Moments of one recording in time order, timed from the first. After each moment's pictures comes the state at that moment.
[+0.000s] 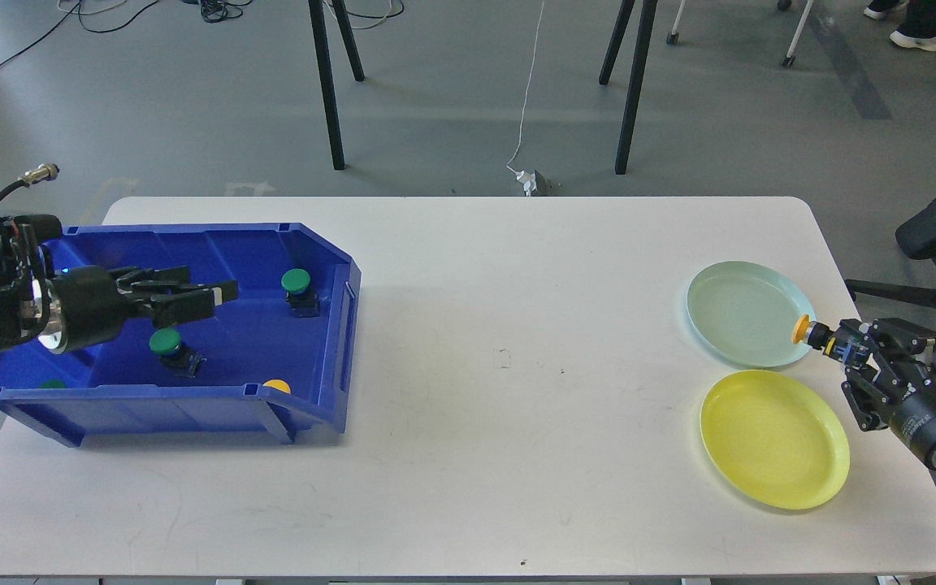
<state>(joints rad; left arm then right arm) -0.97 0.96 0.16 -1.08 1.38 -0.01 -0.49 0.03 -0.76 0.92 1.13 -0.42 0.19 0.34</state>
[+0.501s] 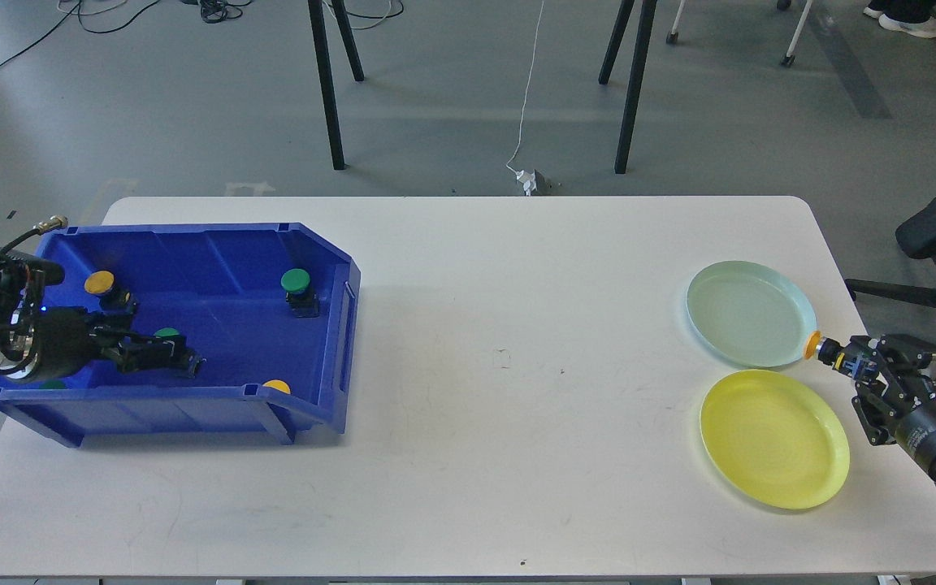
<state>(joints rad) -0.95 0.83 0.26 -0.84 1.44 -0.07 -0.49 0.04 -0.74 0.90 1.10 -0.41 0.16 0.34</state>
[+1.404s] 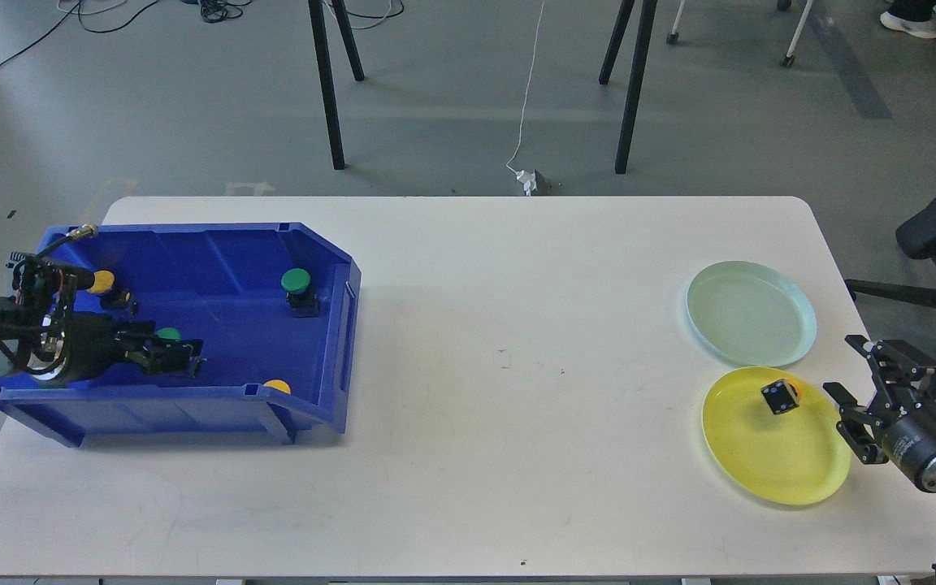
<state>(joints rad) -0.92 0.74 0.26 -0.74 1.43 -0.07 -0.49 0.03 -0.72 0.89 1.09 -0.40 0.17 0.35</state>
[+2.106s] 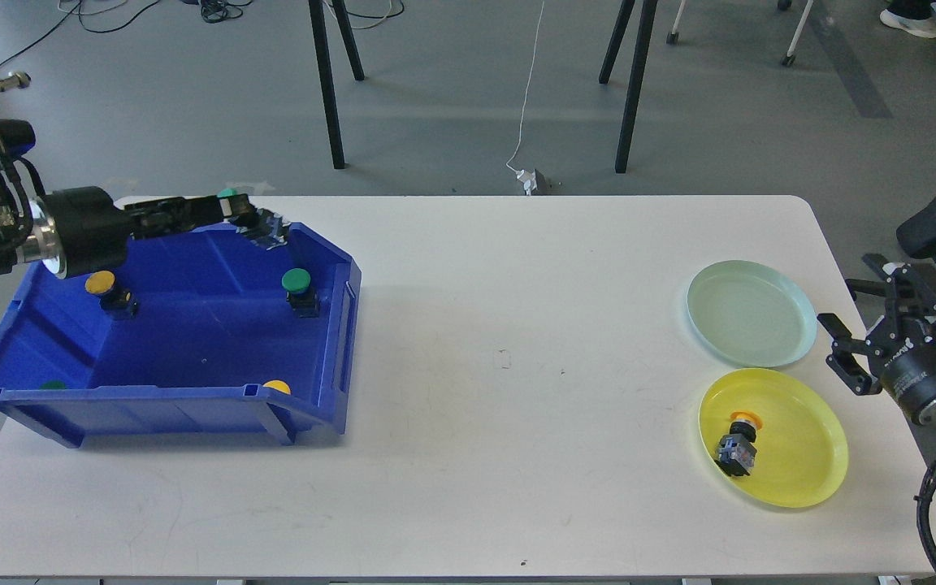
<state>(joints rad) -0.96 0.97 -0.29 -1.26 1.02 -0.36 -0.49 0.11 -0.73 1.03 1.29 -0.40 0.18 0.38</state>
